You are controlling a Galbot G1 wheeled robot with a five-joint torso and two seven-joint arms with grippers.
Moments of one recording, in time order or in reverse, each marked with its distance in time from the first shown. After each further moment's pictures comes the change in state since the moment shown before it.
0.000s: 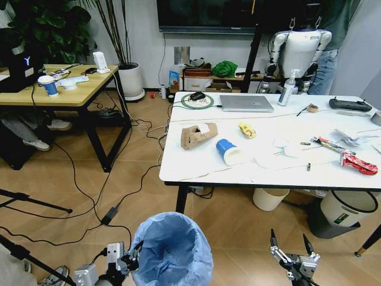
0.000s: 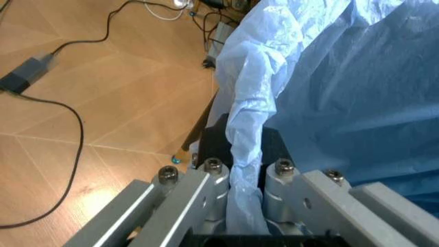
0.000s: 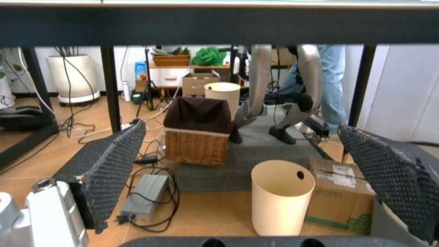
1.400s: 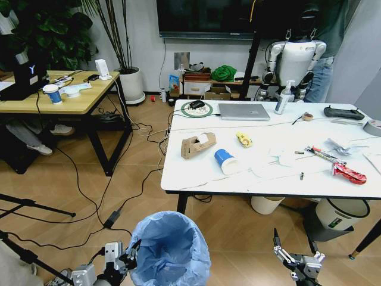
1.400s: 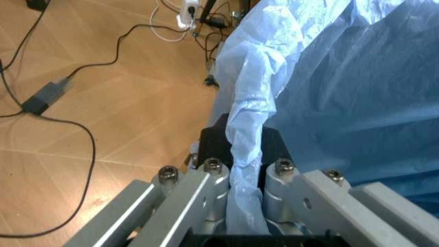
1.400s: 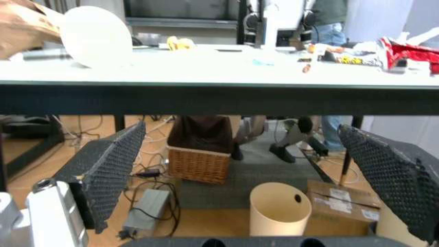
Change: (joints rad) left arm 0.016 0.001 -0.011 -0.022 0.026 -0.024 -0.015; right arm -0.030 -0.014 0.000 0.044 -0.005 0.007 -0.006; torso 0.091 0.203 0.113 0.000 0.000
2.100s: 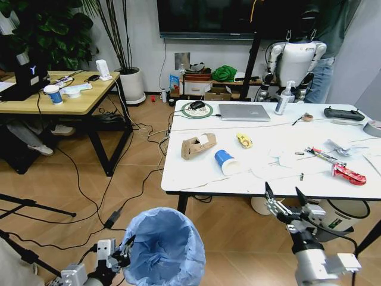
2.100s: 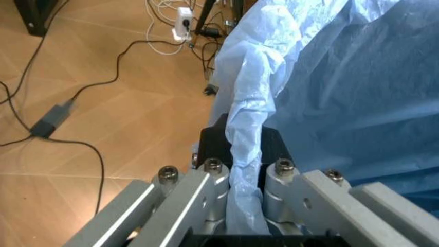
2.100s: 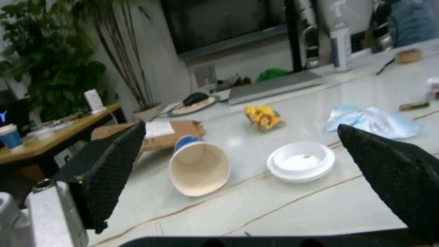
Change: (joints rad) left arm 0.042 0.060 -0.088 -0.028 -0.012 -0.002 0.055; right arm 0.125 -0.338 -0.234 0.369 0.362 -0.415 0.246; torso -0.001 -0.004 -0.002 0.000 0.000
